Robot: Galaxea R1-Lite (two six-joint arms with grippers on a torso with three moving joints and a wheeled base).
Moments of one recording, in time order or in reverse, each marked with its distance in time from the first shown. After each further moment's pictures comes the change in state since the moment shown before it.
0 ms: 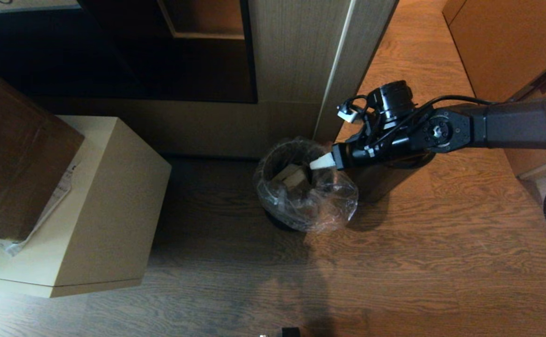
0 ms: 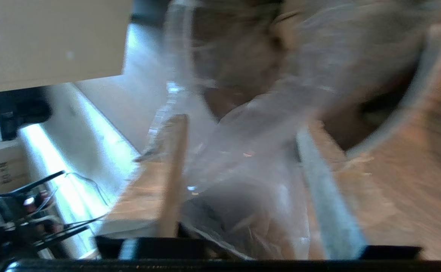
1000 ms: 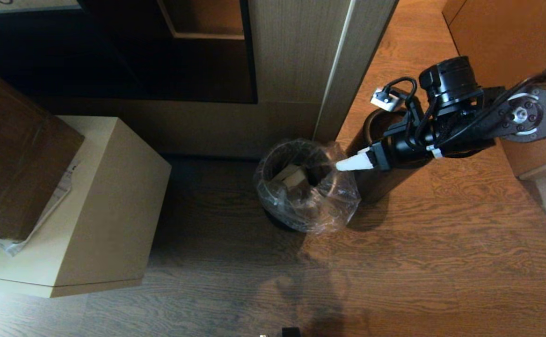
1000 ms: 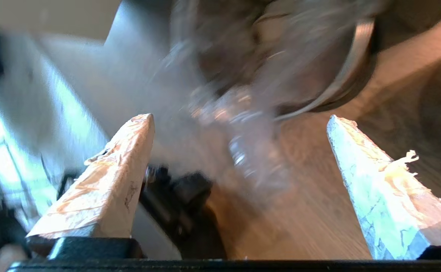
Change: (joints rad) left arm 0.000 0.000 0.000 0.000 0.000 0.000; right arm -0.050 -0.241 0.206 0.046 0.049 -0.278
